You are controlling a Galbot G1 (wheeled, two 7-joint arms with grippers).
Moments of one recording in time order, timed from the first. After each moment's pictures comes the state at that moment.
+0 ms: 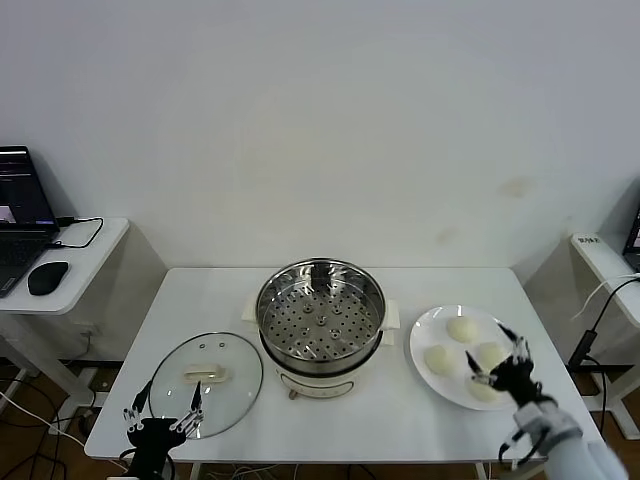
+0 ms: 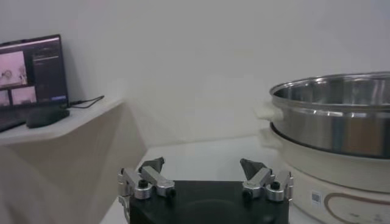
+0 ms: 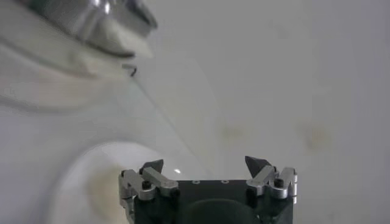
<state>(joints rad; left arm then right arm) 1.82 -1.30 -0.61 -2.17 -0.12 0.05 -0.16 -1.36 0.83 0.65 1.81 -0.37 -0.04 -0.29</state>
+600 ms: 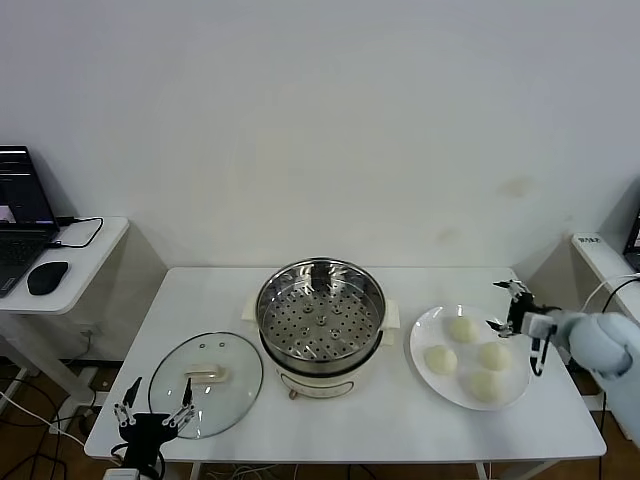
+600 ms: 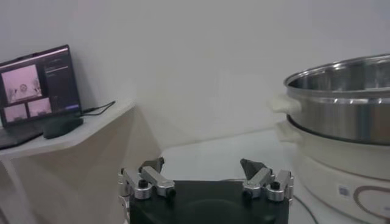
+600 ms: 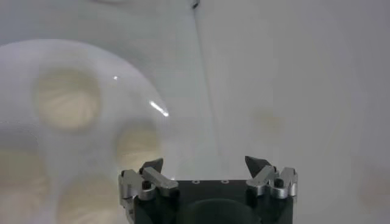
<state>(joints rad) 1.79 -1.29 -0.64 -2.15 -0.07 0.08 -0.18 -0.60 0.54 -0.03 1.45 -0.25 -0.11 -0.75</state>
